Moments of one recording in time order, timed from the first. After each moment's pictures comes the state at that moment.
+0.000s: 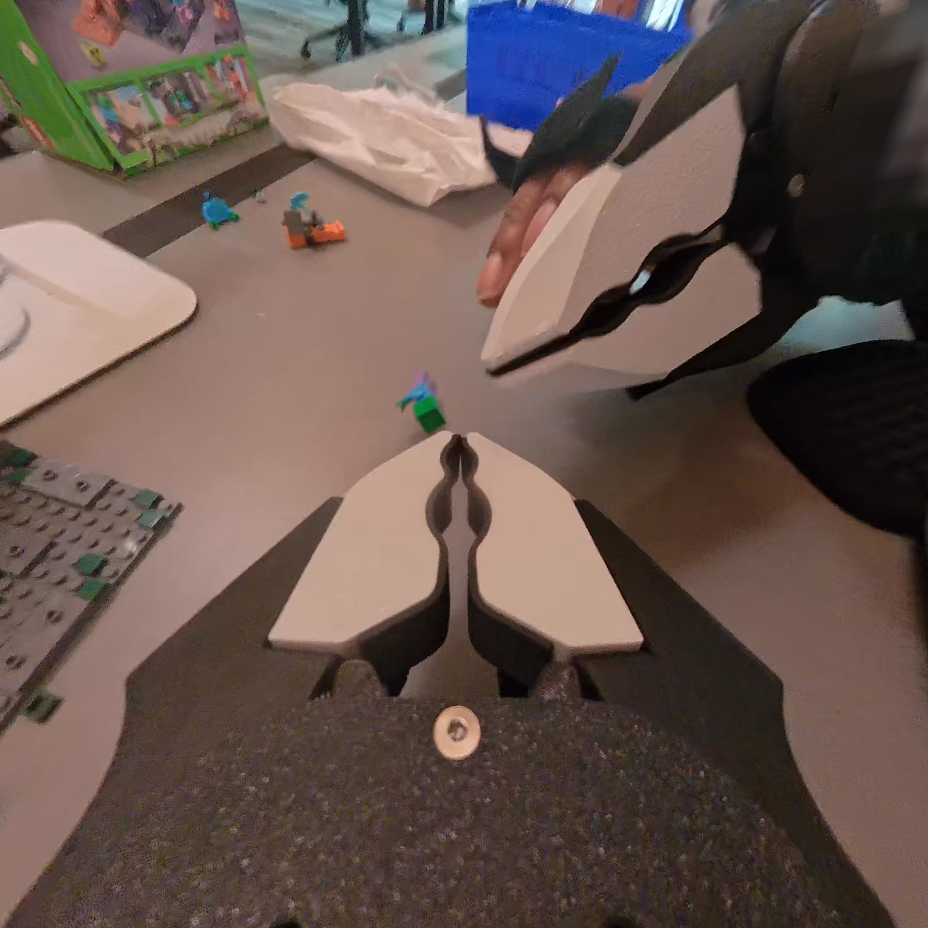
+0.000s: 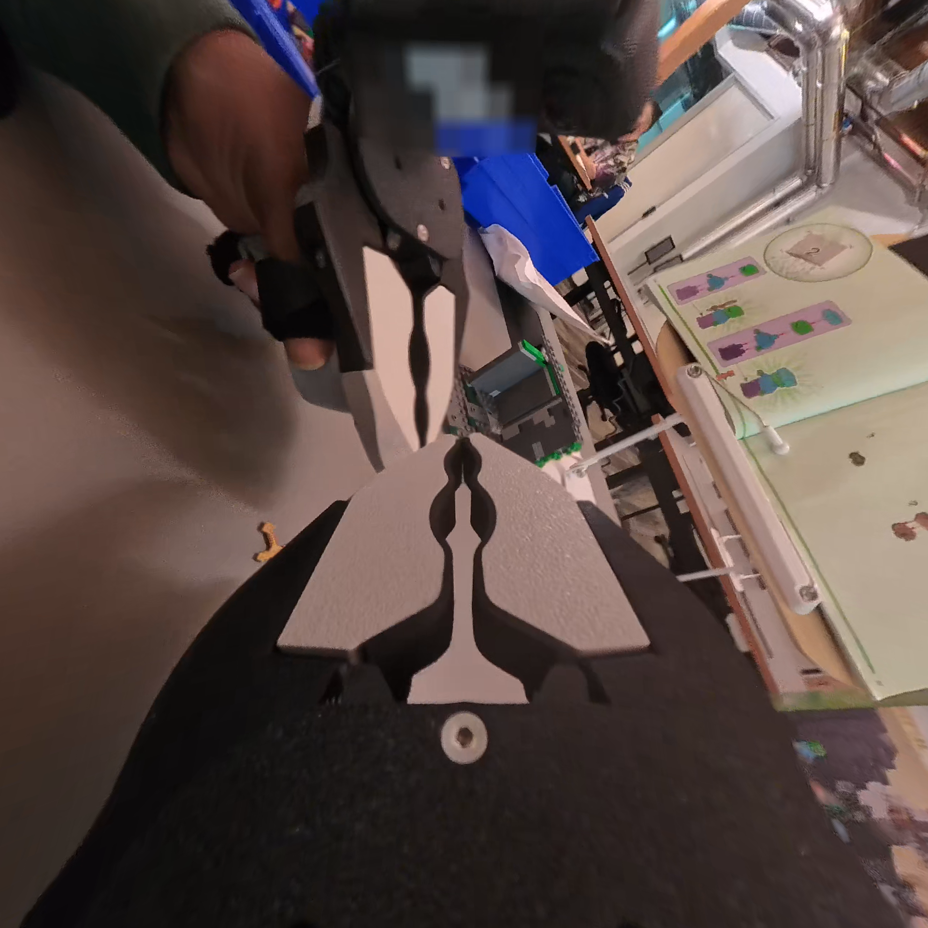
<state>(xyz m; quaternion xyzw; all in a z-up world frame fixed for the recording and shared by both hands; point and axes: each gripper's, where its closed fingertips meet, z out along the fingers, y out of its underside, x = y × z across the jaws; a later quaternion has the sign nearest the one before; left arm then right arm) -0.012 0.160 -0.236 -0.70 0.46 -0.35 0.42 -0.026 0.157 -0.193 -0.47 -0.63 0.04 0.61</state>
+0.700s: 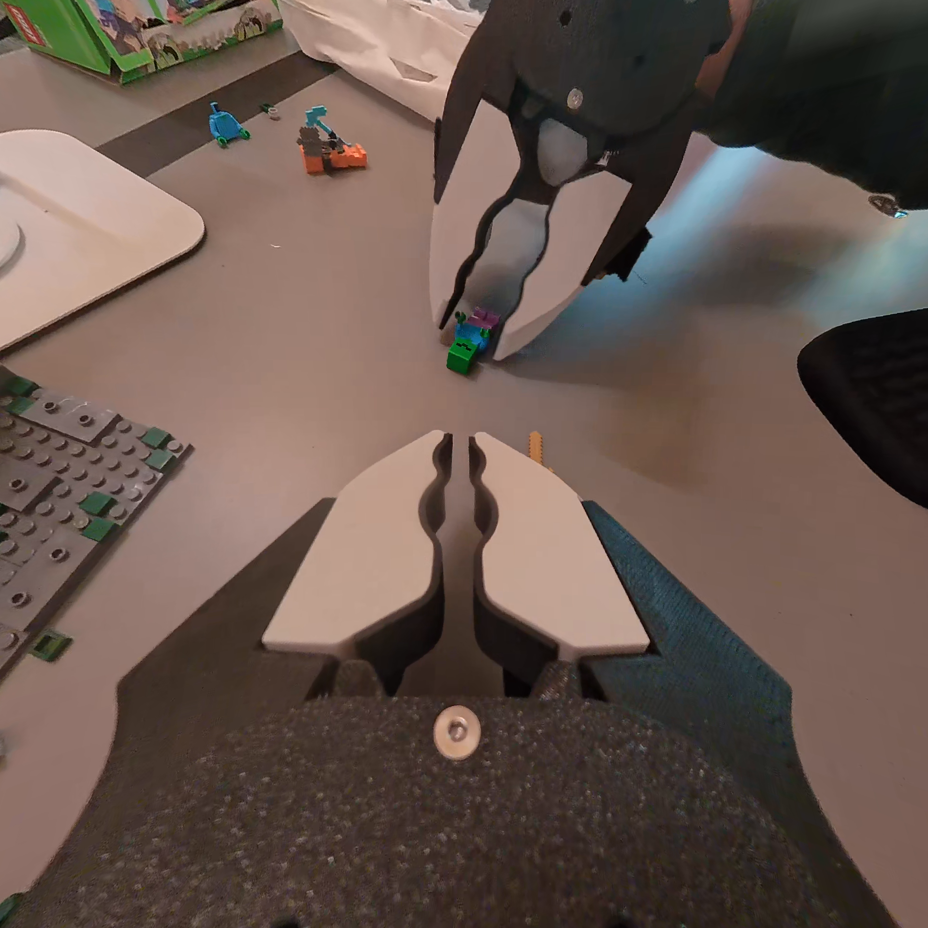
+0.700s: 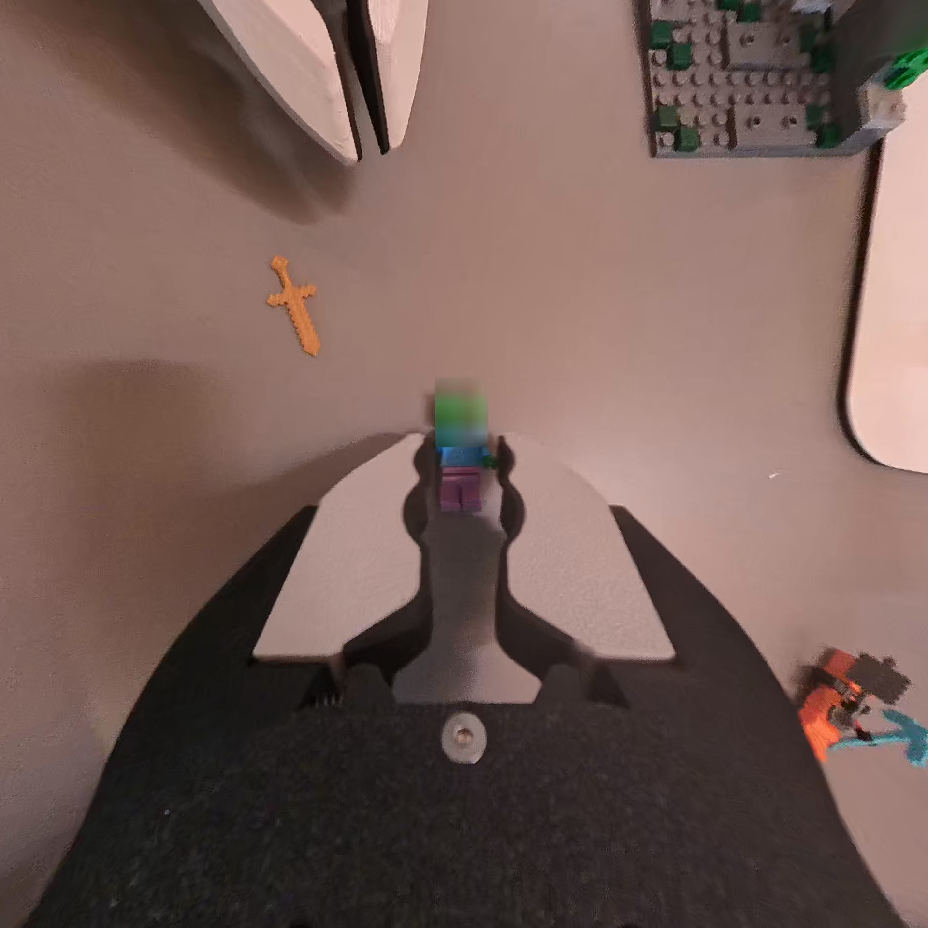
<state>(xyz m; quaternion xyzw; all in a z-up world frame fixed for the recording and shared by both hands) -0.024 0.165 -0.258 -0.73 0.45 -0.33 0.39 0.046 0.190 -0.292 -0.68 -0.67 0.15 0.24</state>
